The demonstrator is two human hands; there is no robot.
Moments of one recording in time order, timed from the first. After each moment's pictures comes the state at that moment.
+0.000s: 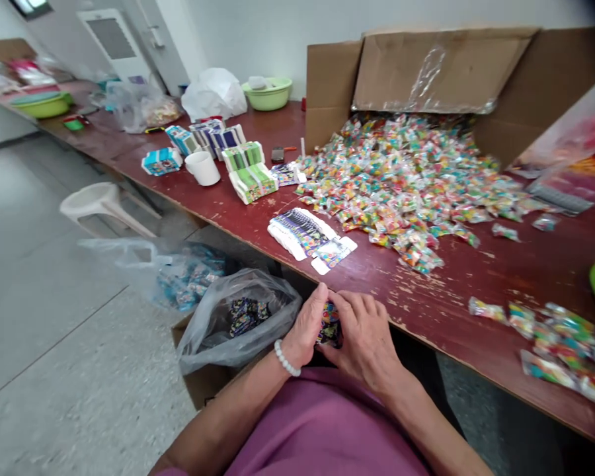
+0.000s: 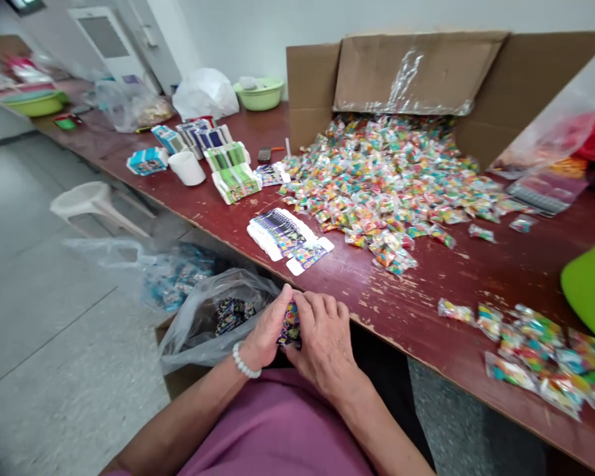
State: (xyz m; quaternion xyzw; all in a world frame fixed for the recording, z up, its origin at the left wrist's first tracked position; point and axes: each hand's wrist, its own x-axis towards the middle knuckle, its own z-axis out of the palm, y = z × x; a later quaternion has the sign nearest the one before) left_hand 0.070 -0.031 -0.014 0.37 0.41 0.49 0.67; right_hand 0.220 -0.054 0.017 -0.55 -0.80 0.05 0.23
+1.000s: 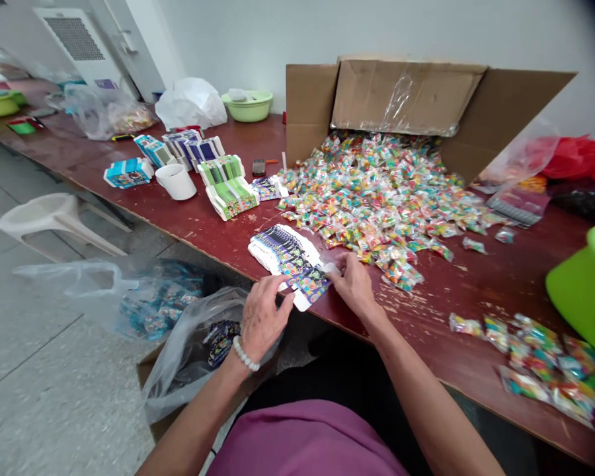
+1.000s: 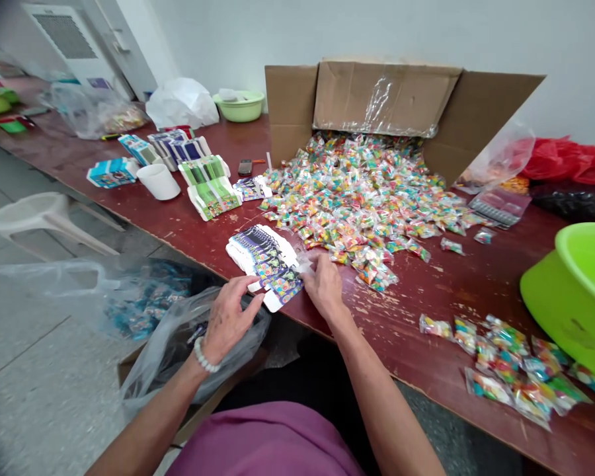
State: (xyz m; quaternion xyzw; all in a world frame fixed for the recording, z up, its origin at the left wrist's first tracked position) left_hand 0.042 0.044 0.000 0.75 0.55 0.32 0.15; right_hand 0.259 0.092 -0.023 -0.69 -0.58 0.22 0.37
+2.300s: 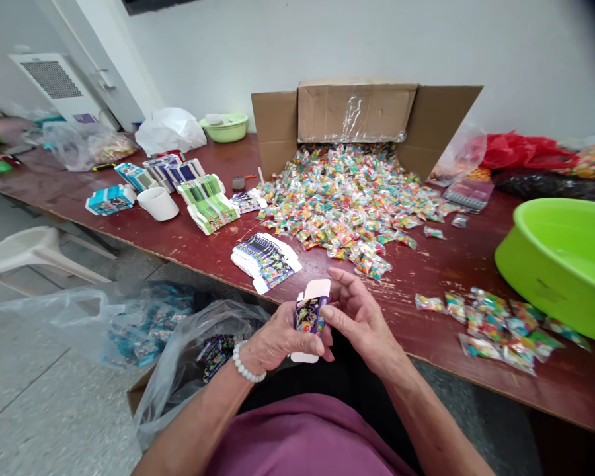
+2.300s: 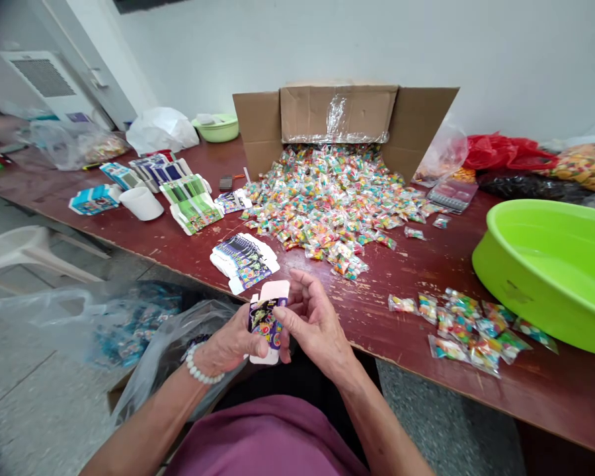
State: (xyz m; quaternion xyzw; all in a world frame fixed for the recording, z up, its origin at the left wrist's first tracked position) left_hand 0.095 0.010 0.057 0.48 0.26 0.24 0.80; right_hand 0.261 -0.027 0.055 -0.45 -0.50 0.48 0.56
